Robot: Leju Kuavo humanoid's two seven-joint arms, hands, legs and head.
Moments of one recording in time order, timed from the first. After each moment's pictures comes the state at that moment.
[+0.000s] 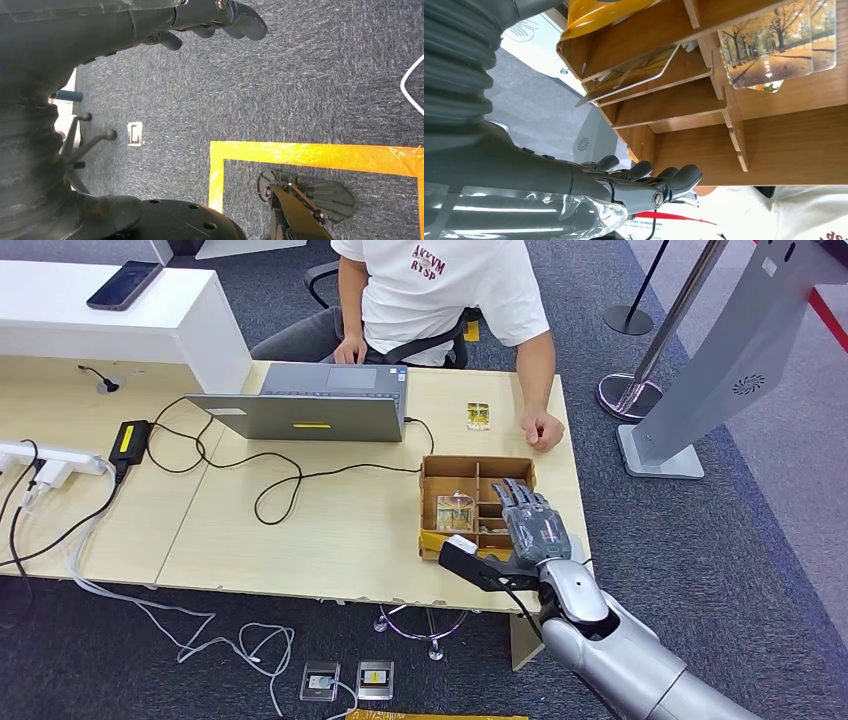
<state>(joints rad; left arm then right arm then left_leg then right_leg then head) -0.13 -0.01 -1.21 -0.31 1.10 0.67 -0.16 -0.66 -0.28 1.00 -1.17 0.68 -0.11 0.42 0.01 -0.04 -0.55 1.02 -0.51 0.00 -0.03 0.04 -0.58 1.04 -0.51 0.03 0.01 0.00</state>
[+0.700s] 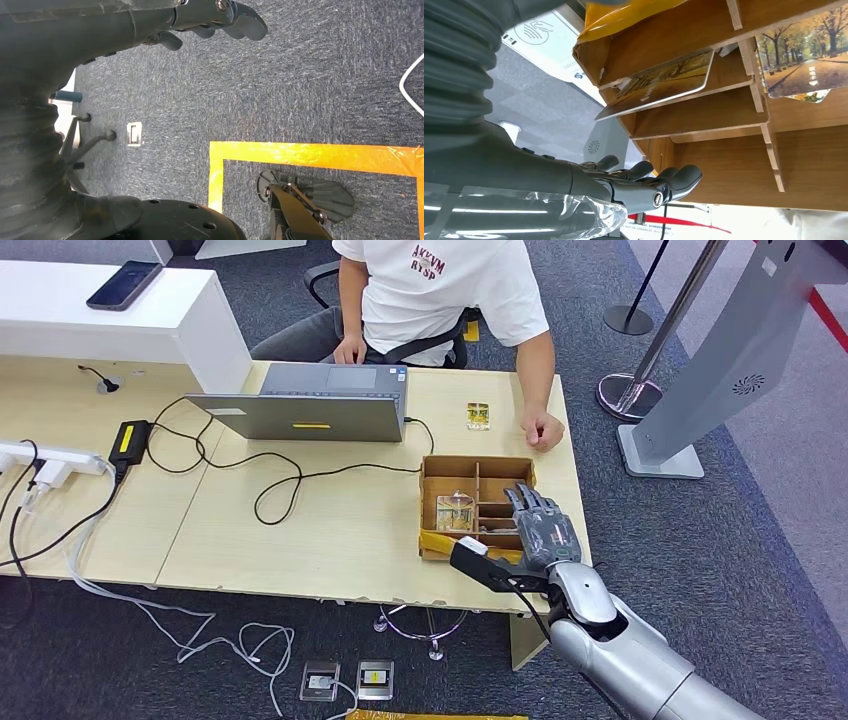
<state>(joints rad) -0.13 -0.01 -1.21 -0.31 1.10 0.67 -0.17 -0.66 -0.30 1.00 -1.14 0.67 -0.12 0.43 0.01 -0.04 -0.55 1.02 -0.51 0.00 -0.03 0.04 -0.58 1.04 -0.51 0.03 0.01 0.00</state>
